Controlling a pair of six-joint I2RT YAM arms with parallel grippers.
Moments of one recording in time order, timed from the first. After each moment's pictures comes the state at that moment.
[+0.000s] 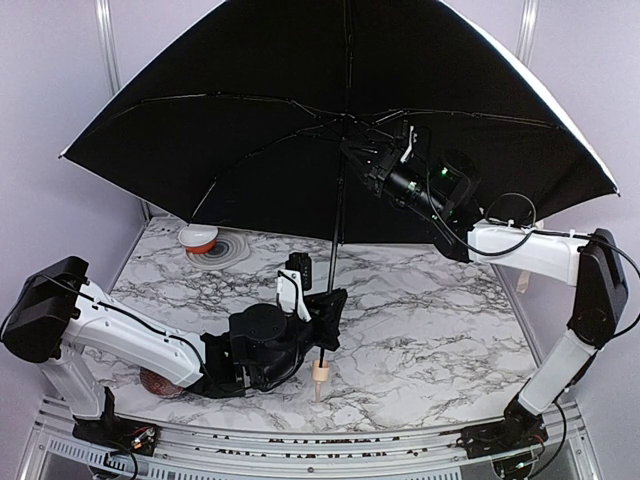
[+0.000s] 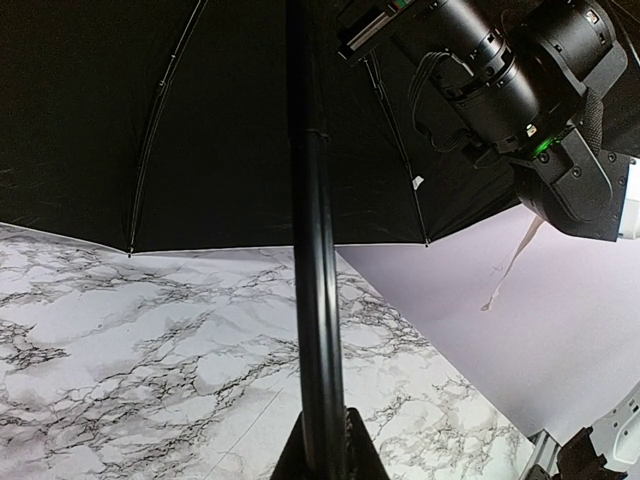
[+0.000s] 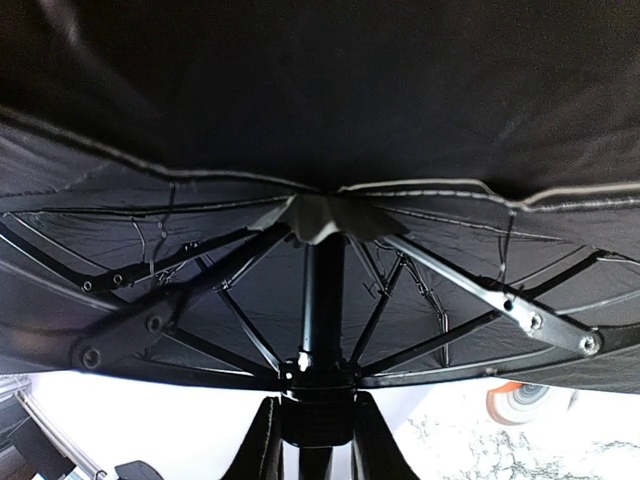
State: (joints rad) left arm -1.36 1.73 0.90 0.82 -0.67 -0.46; right arm 0.60 1.63 1.23 0.77 -0.40 1.00
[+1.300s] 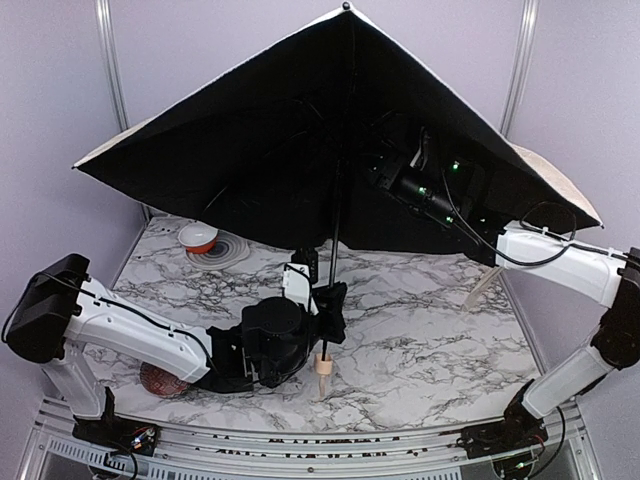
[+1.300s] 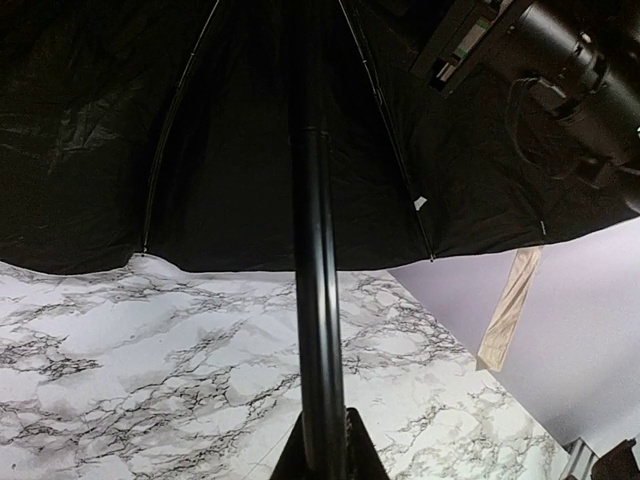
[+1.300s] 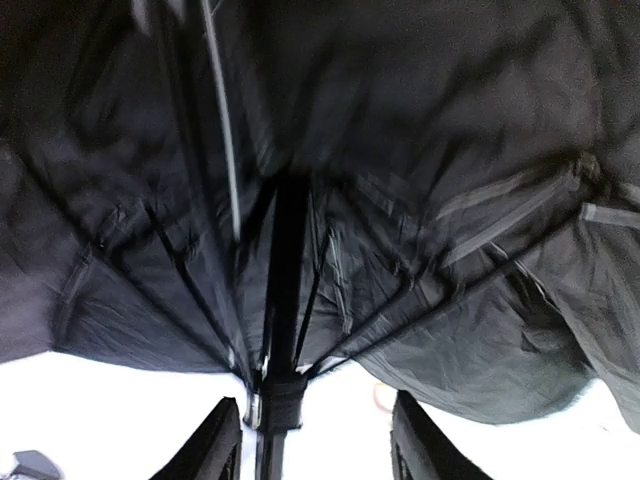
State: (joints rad) left arm -1.35 1.75 0.97 0.72 -0.76 -0.43; right arm 0.65 1.46 1.19 0.43 -0.21 0.70
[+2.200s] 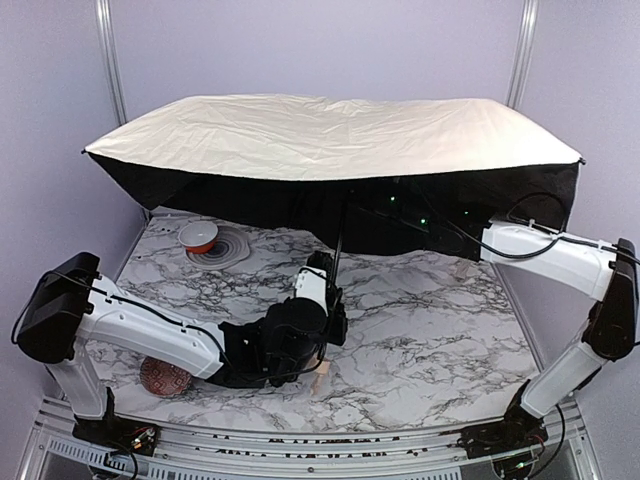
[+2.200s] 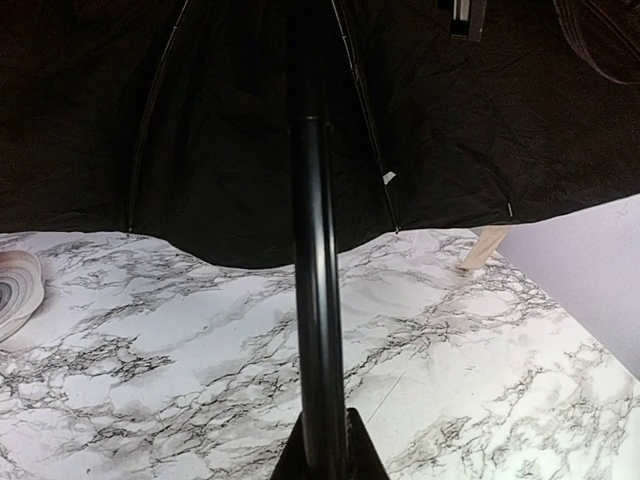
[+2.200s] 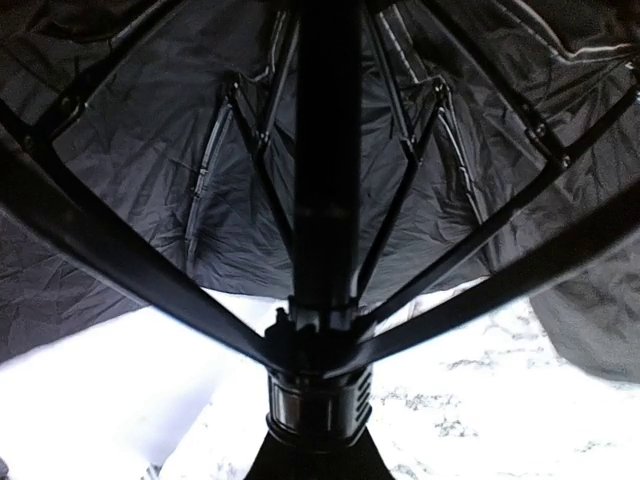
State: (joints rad) left arm -1.35 1.81 1.06 0.50 -0.87 -0.35; right arm 0.76 1.53 1.31 0.11 -0.02 0.63
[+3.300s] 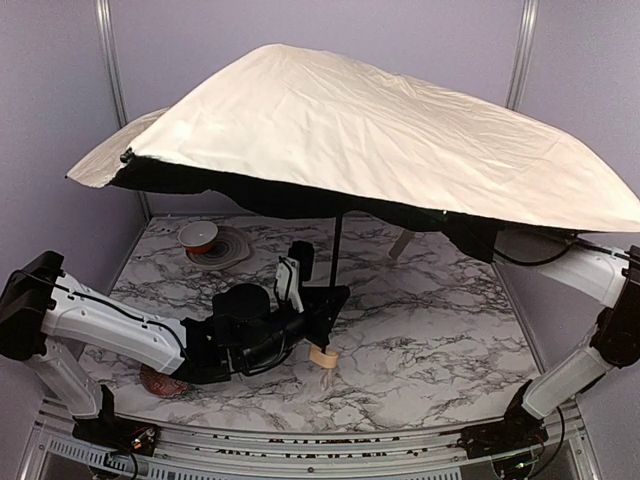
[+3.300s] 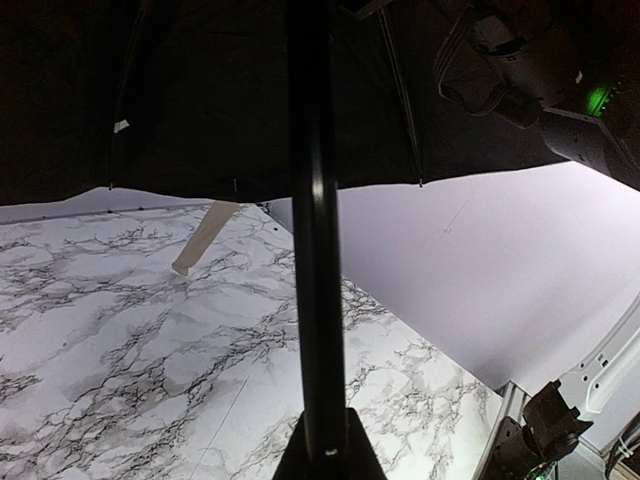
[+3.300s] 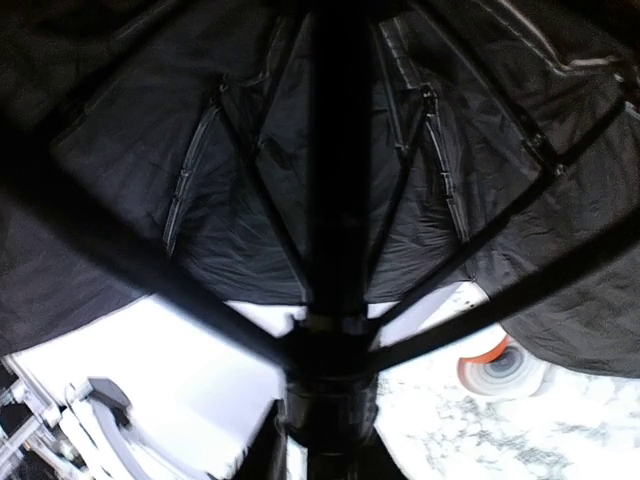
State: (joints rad) left arm -1.30 1.62 0.87 0.73 -0.42 -0.41; right arm 0.75 1.47 1.28 0.38 -0.37 0.67
